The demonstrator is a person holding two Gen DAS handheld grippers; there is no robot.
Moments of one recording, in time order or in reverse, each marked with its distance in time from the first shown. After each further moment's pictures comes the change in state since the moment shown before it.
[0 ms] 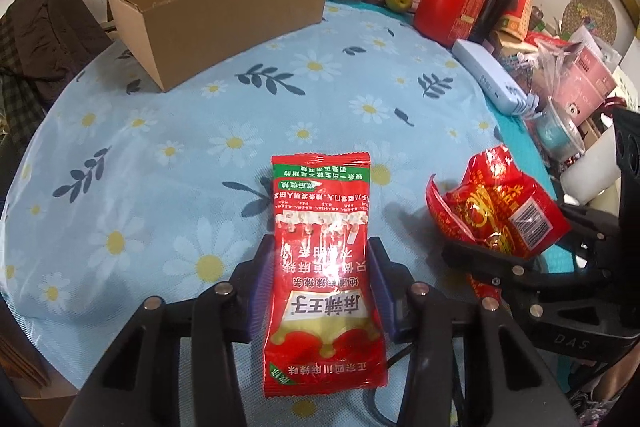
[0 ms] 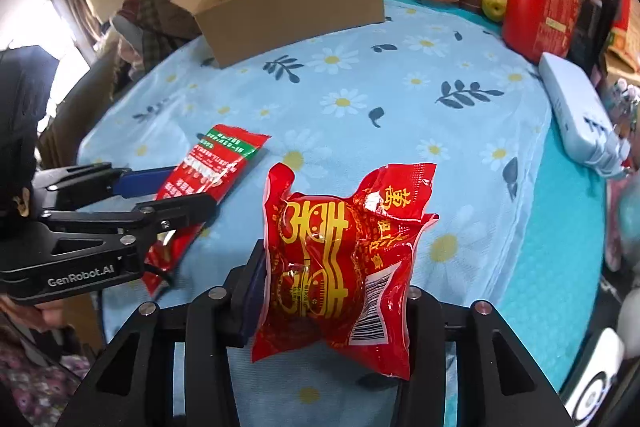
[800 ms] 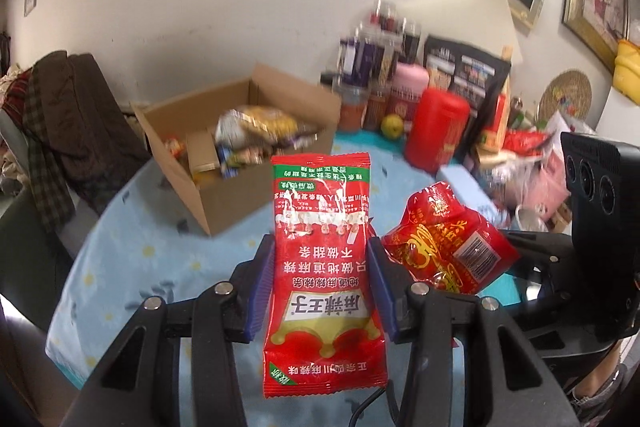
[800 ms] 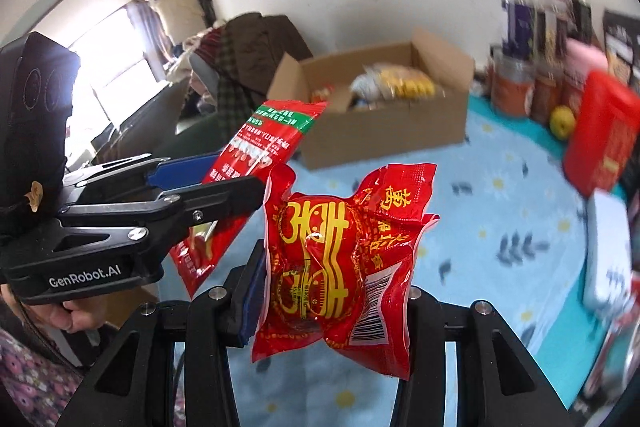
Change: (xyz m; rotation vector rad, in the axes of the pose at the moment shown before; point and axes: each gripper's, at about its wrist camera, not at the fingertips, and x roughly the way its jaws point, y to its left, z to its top) left arm -0.098 0.014 0.063 0.010 -0.349 -0.005; right arm -0.047 0.046 0.083 -0.191 -0.202 0.165
